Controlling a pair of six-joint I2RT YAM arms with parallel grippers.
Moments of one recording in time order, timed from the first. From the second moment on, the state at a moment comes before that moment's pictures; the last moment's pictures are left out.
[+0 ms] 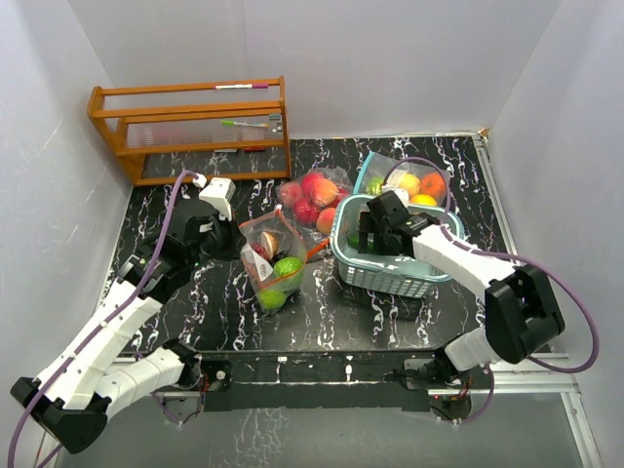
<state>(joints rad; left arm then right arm) -0.58 0.91 1.05 -0.73 -0.09 -0.32 0.49 1.43 0.97 -0.57 0.28 0.51</state>
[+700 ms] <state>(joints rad) -0.58 0.91 1.05 -0.73 -0.10 -0.32 0.46 1.55 0.90 -0.30 0.09 0.02</state>
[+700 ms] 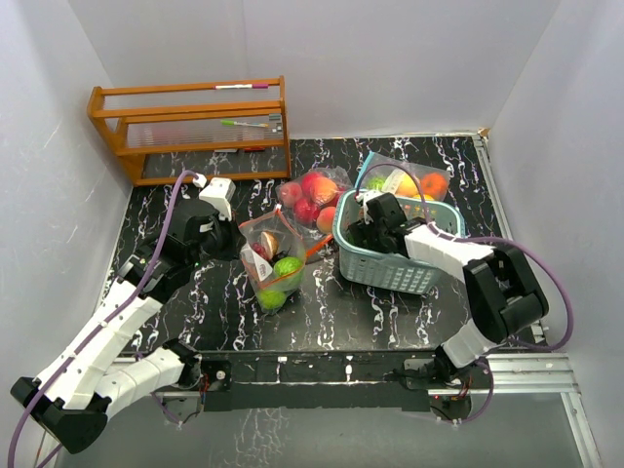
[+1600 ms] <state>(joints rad) -0.58 0.95 1.05 -0.73 -0.12 -0.31 0.45 1.22 0.96 -0.41 -0.02 0.11</state>
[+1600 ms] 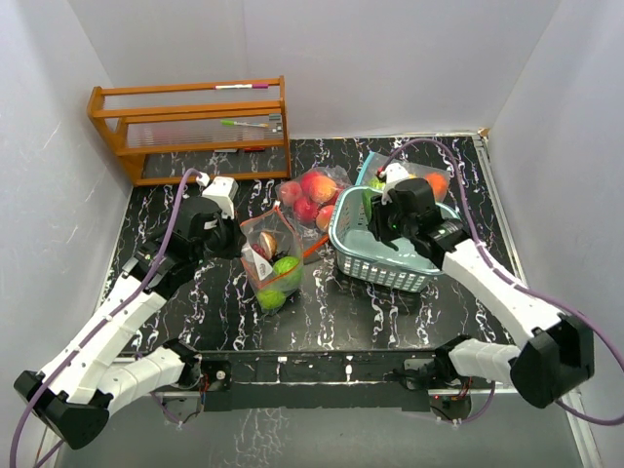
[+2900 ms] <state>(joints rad) -0.58 0.95 1.05 -0.64 -0.04 -0.32 0.89 1.46 1.44 -0.49 -0.29 0.58</state>
